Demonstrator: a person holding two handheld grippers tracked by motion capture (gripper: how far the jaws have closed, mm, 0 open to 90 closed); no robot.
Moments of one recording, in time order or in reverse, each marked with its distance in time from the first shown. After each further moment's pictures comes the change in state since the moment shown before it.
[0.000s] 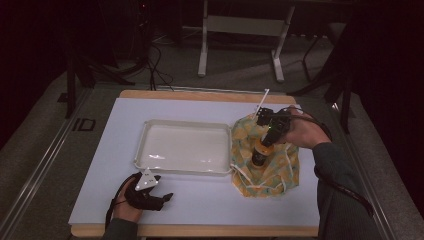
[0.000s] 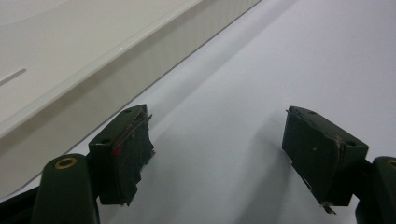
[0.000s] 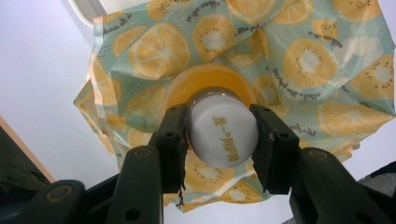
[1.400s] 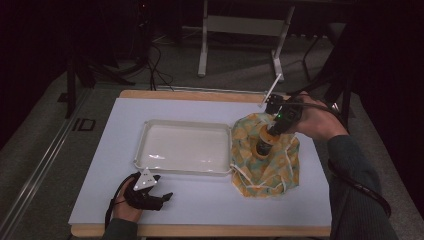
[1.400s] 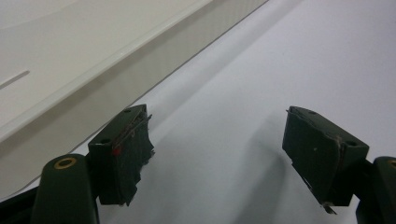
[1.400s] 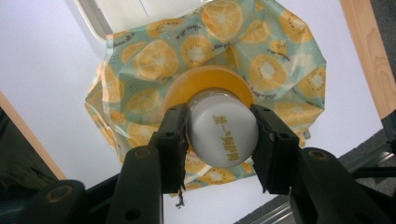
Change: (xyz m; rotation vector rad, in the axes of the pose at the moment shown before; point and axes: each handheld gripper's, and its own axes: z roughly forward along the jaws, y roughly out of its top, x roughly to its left) left arm 0.001 -0.001 -0.002 -0.017 -0.006 -0.008; right arm -0.001 -0.005 -0.057 -0.071 -0.058 -0.019
